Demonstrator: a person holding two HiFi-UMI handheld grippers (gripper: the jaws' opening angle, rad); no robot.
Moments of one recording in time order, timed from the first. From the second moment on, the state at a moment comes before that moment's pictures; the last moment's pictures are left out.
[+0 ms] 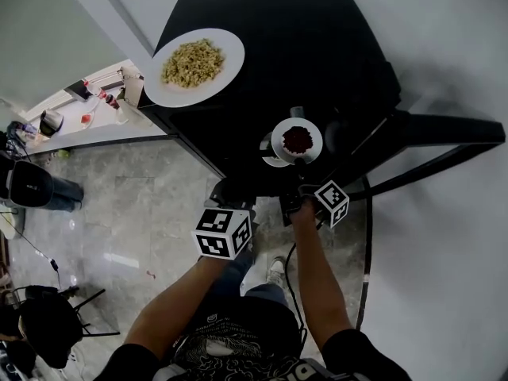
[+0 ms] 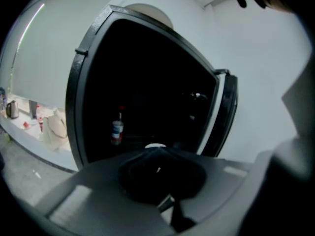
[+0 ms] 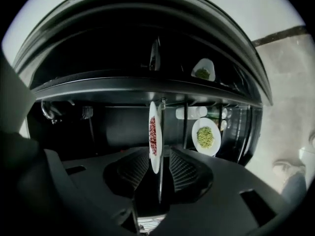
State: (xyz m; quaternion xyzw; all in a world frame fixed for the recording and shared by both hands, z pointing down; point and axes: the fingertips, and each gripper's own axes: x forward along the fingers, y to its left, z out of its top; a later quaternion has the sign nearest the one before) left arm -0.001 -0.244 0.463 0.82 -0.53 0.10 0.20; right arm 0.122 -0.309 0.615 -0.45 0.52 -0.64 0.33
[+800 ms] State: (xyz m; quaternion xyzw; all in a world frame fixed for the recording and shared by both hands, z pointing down) left arm 0.001 -0.232 0.432 0.81 -0.55 0.09 0.18; right arm 0.120 -0.265 0.567 -0.41 0.55 -0.67 0.29
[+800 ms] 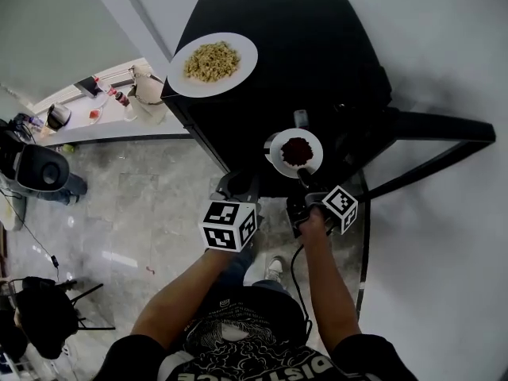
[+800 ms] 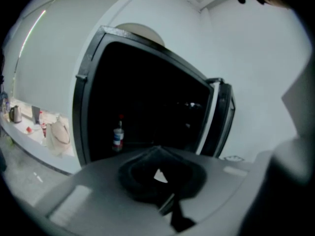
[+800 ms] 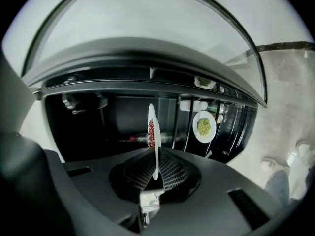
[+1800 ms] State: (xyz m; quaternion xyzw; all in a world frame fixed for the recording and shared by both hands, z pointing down) left arm 0.005 -0.217 0.342 0.81 -0.57 0.01 0.15; right arm 0.147 -0.168 0.298 -0.29 0.67 -0.62 0.29
